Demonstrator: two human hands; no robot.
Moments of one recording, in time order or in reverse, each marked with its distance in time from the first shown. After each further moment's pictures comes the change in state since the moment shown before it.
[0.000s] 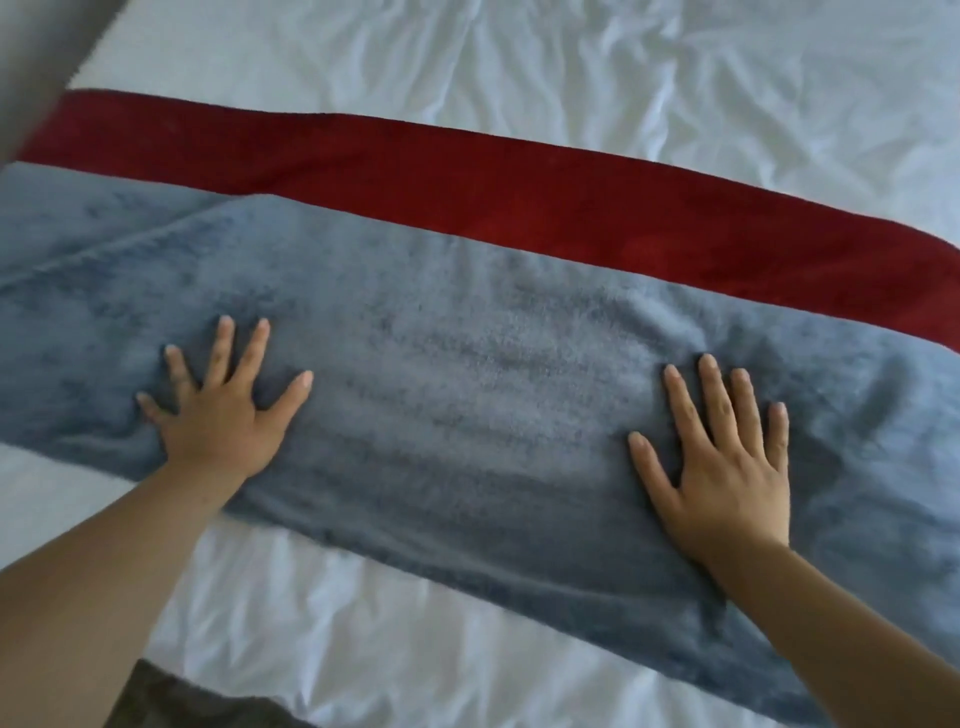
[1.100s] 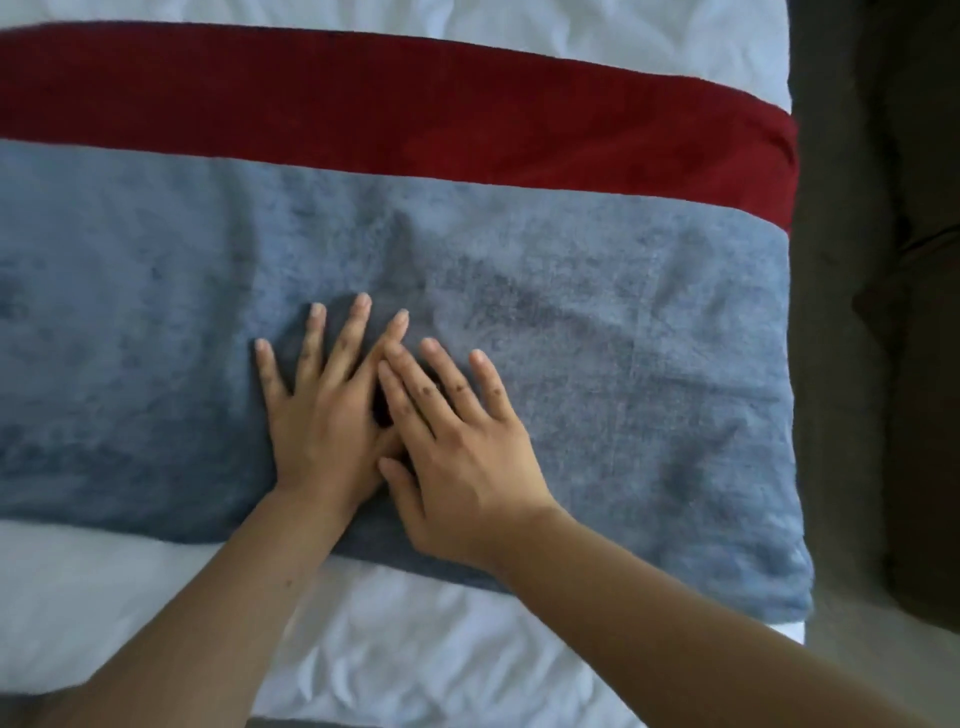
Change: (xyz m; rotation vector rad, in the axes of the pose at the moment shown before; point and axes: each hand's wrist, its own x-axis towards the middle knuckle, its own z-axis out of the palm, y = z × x) left_hand -0.150 0.247 0.028 0.009 0.137 0.611; right_hand -0.045 -0.030 -0.018 0.217 -0.007 -0.468
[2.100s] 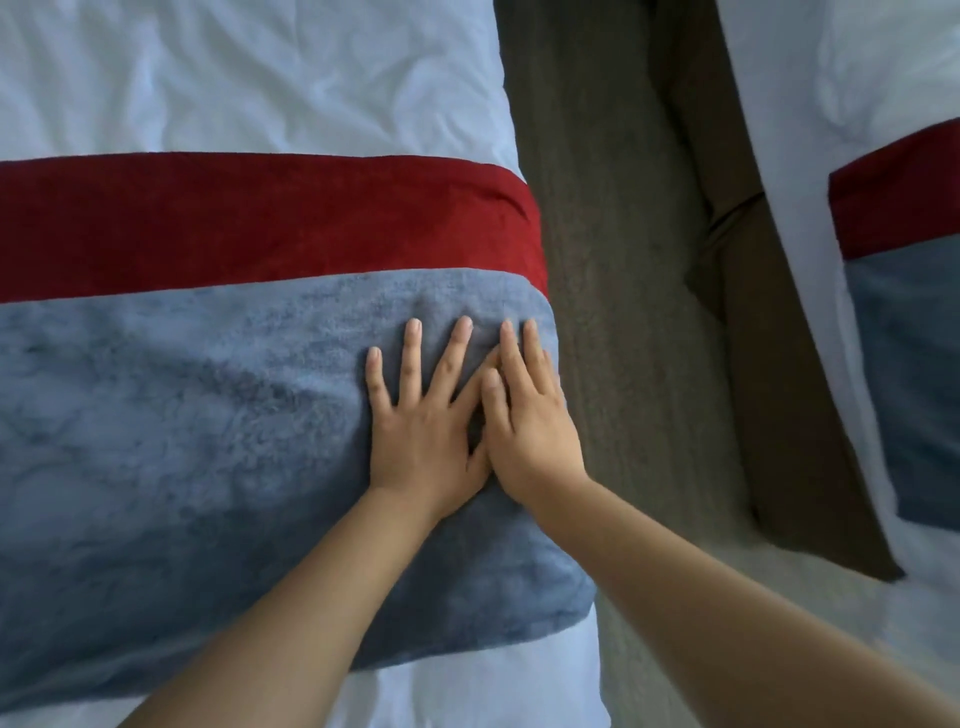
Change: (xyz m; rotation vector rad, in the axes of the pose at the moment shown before) left_hand 0.064 0.256 0.031 0.010 -0.062 0.378; right_hand -0.084 0.210 -0.054 0.589 0.174 0.763
